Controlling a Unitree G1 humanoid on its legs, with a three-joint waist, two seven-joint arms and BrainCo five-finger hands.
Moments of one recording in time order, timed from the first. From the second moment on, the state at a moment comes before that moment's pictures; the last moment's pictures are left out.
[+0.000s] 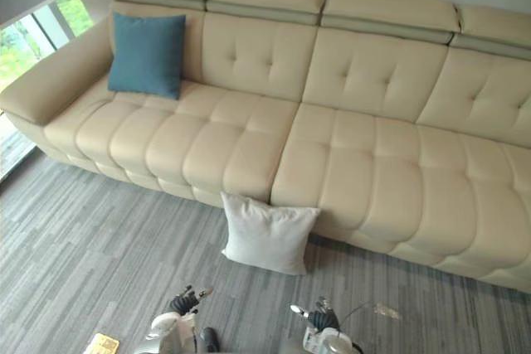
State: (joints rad) left arm 0.00 -0.05 0.13 0.94 -0.12 -0.01 0.05; right arm 0.11 0.02 -0.17 0.83 0.16 -0.01 -0.04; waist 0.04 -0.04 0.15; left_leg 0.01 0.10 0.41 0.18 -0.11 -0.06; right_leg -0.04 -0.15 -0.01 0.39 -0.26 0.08
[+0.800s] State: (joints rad) left arm 0.00 -0.05 0.14 0.95 -0.11 0.00 0.04; right arm 0.12 -0.02 -0.22 0.89 0.17 -0.01 -0.05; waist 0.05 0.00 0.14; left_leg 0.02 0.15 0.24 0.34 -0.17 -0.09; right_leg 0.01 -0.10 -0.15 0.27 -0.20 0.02
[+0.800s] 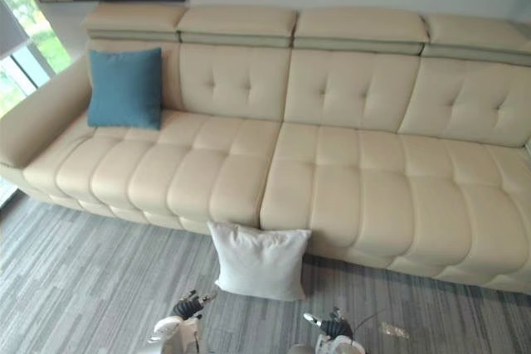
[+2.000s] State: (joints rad) left arm -0.01 -0.04 0.25 0.97 -0.10 0.01 0.08; right arm 0.09 -0.02 -0.25 0.97 0.16 0.03 -0.06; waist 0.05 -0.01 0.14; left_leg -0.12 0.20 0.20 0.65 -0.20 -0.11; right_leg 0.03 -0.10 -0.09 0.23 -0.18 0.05
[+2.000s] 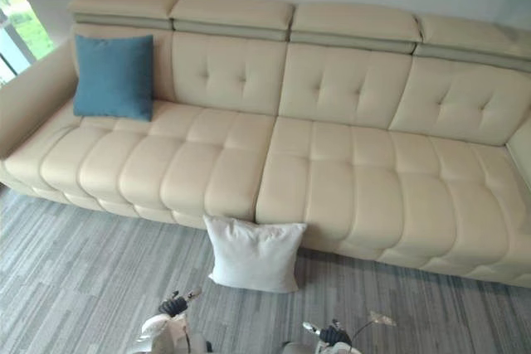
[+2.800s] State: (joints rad) left arm 0.01 -0.06 0.26 1.01 -0.10 0.01 0.09; right arm 0.02 -0.05 -0.20 0.98 0.09 0.03 -0.05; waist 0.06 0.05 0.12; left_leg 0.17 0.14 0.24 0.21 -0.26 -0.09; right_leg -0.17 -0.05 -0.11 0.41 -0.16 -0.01
